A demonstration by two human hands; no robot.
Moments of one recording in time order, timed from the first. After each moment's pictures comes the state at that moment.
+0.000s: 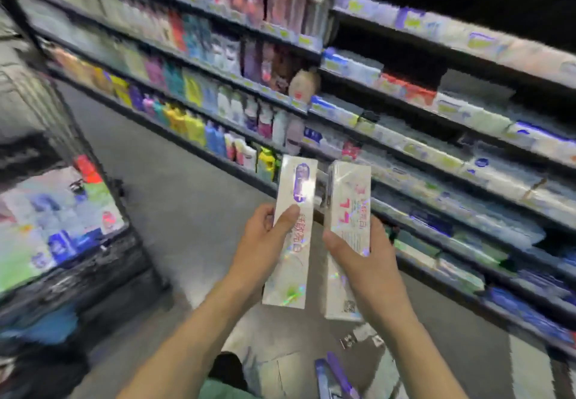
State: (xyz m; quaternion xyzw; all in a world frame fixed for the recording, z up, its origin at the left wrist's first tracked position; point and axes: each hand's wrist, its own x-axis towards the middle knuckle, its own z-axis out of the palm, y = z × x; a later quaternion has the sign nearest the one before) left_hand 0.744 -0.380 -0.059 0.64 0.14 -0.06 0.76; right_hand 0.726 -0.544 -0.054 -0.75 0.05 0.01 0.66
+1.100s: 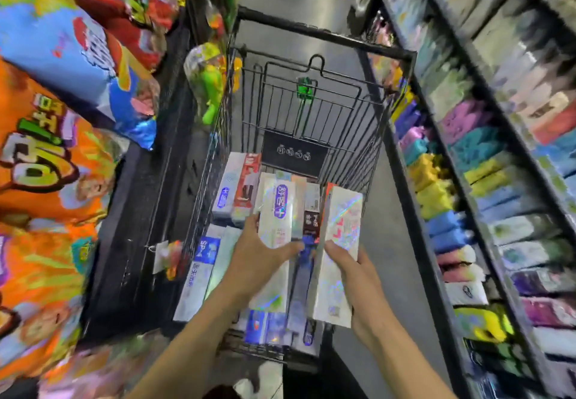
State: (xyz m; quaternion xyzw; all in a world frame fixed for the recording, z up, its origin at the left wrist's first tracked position) left_hand 0.879 0.206 -0.193 0.56 0.50 0.20 0.63; right_hand 1.015 0.095 -0.164 -0.67 -0.06 0.48 0.56
